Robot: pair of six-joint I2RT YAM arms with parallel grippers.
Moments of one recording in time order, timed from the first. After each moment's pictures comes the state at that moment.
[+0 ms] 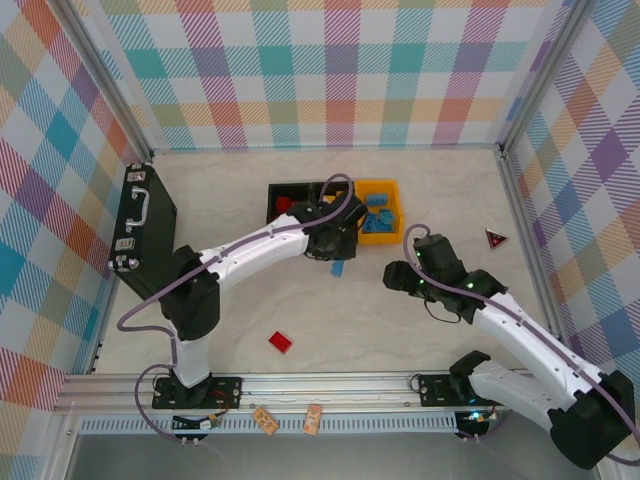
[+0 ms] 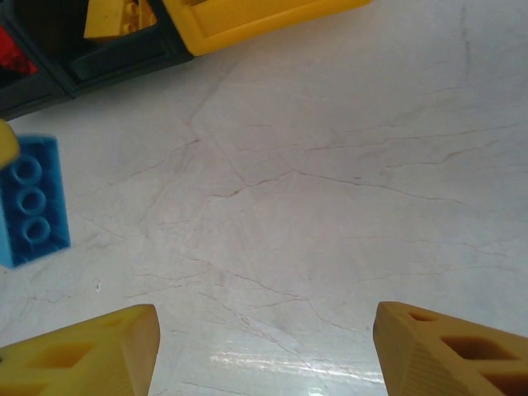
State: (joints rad) left arm -0.86 1.89 1.67 -0.90 -0.12 -0.77; right arm 0.55 0.92 0.71 -0.69 0.01 0.69
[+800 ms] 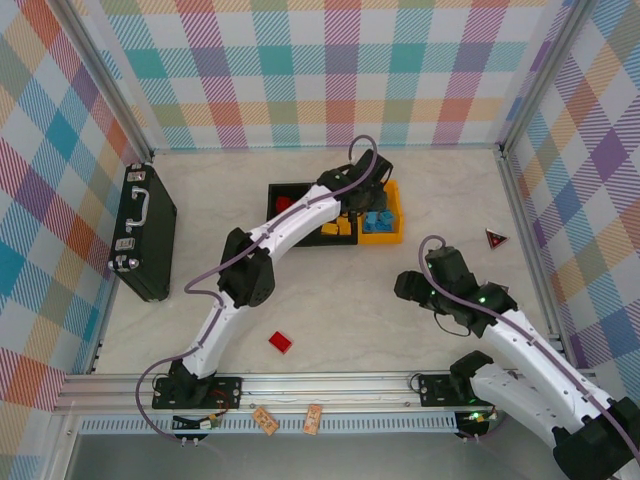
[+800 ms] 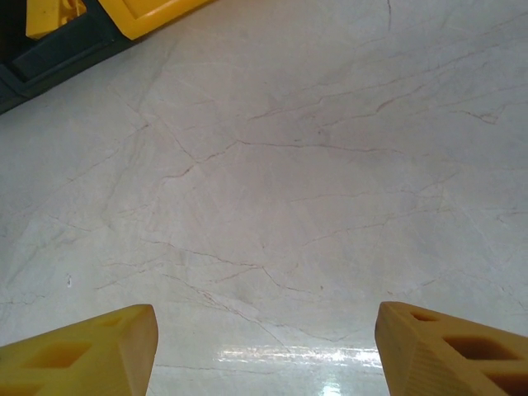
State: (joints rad) left arm -0.77 2.39 2.35 -0.82 -0.13 -0.70; right arm 0.52 0.80 0.63 -0.77 0.01 0.75
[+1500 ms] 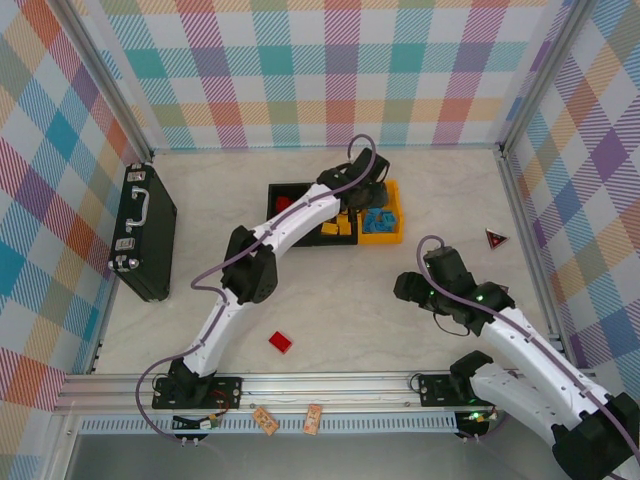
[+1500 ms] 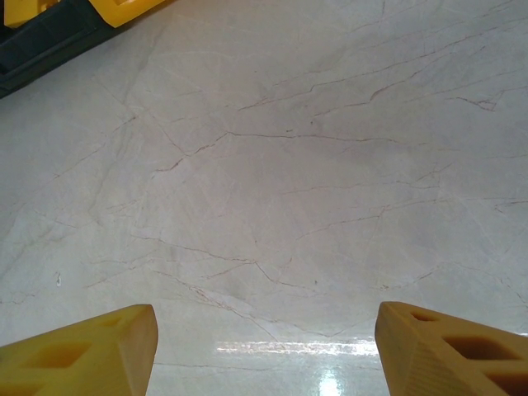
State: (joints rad) left arm -0.76 2.41 2.34 -0.79 -0.11 -0.67; right arm 0.52 0.82 0.63 -0.77 0.01 0.75
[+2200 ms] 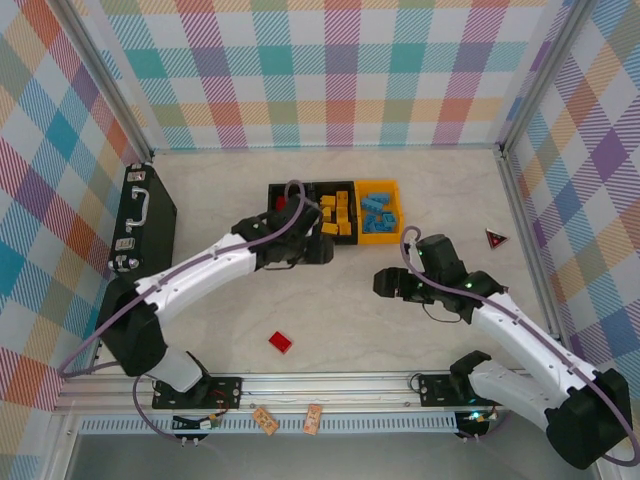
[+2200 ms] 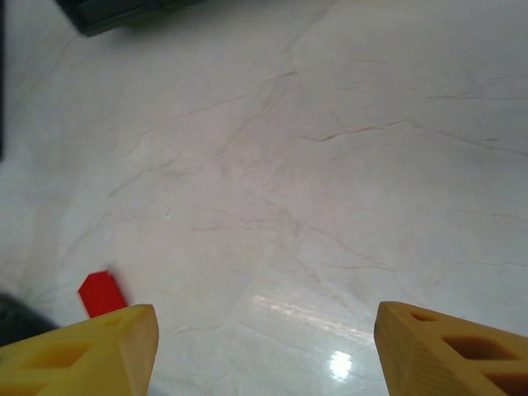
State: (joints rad) left arm -0.78 1.50 1.24 -0.72 -0.01 -0.65; right arm 0.52 0.95 0.67 -0.61 -0.32 0.57
